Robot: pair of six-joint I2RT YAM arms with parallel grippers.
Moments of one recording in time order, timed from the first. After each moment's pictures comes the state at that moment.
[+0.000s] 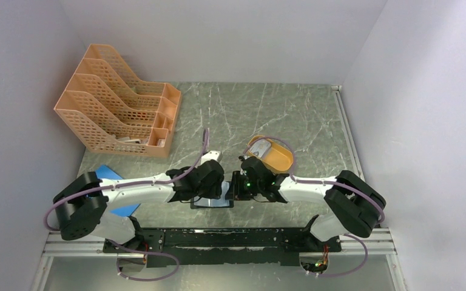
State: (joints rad) left arm -1.07 1.41 0.74 -0.28 -0.26 -0.79; right arm 0.88 1.44 0.52 0.11 -0.23 0.85
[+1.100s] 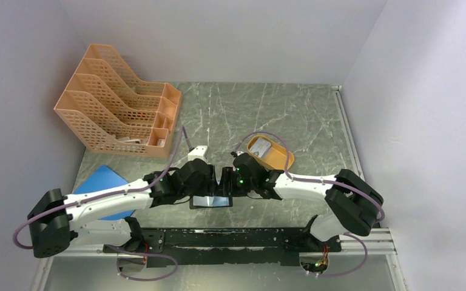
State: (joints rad) left arm -1.07 1.17 0.70 -0.35 -0.29 -0.83; right arm 0.93 1.46 0.63 0.05 -0.17 0.83
